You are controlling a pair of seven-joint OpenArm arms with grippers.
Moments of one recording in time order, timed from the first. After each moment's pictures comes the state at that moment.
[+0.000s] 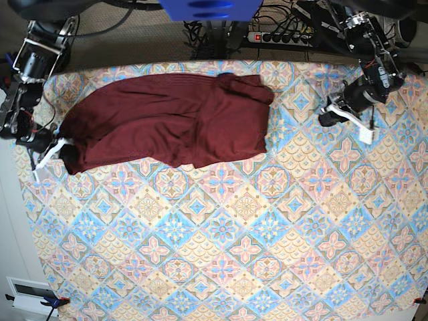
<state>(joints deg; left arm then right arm) 14.2 -8.3 -32.9 104.6 -48.3 -13.6 72.9 8.0 30.0 26.2 63.4 45.2 42.7 -60.9</state>
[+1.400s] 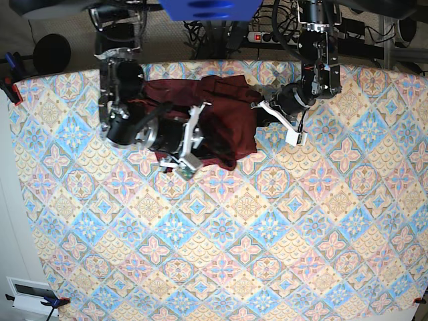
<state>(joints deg) 13.1 -3.4 -5.8 89.7 -37.5 -14.3 48.9 1.1 2.3 -6.8 105.5 39.6 42.7 -65.1</state>
